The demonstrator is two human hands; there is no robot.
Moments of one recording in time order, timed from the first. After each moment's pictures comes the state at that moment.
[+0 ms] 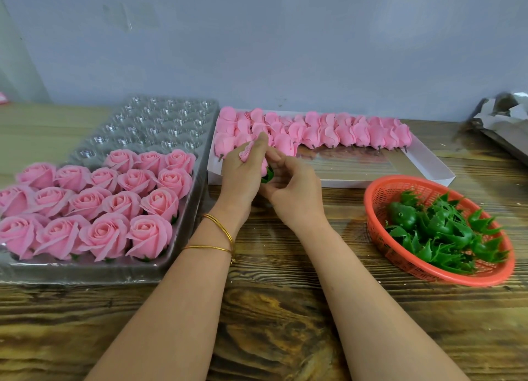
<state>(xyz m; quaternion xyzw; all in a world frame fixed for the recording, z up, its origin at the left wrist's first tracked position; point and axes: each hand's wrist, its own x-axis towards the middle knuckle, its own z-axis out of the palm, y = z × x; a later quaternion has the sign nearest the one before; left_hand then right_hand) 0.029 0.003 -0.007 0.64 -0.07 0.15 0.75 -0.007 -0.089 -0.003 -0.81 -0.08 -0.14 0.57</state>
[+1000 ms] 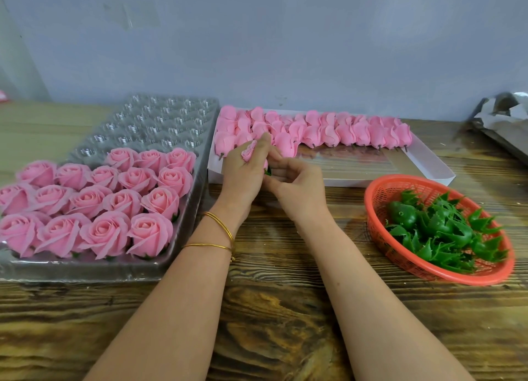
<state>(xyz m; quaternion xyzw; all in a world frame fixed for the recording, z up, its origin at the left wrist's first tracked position) 0.030 0.005 -0.008 0.67 -0.06 0.15 0.72 0.001 -0.089 -0.006 -0.75 -0.01 -0.09 0.66</state>
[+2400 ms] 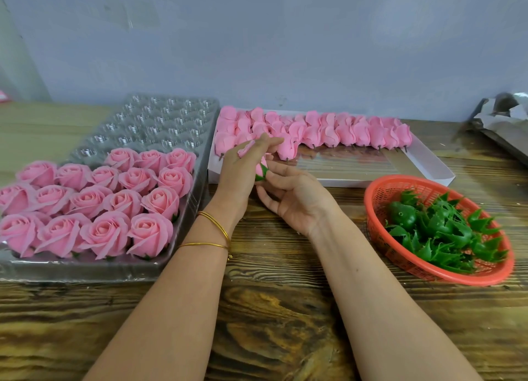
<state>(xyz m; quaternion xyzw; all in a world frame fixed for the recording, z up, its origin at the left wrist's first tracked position) 0.026 0.011 -0.001 0.65 -0.04 0.07 0.76 0.002 -0.096 0.003 -0.47 0.02 0.18 0.86</state>
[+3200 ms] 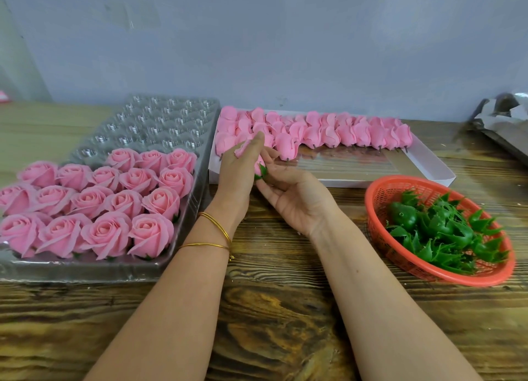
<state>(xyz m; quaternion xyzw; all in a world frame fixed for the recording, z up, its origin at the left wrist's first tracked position) 0.025 0.007 0.004 0.62 0.01 0.09 0.78 0.000 -0.093 0.007 -0.41 0.05 0.16 0.90</state>
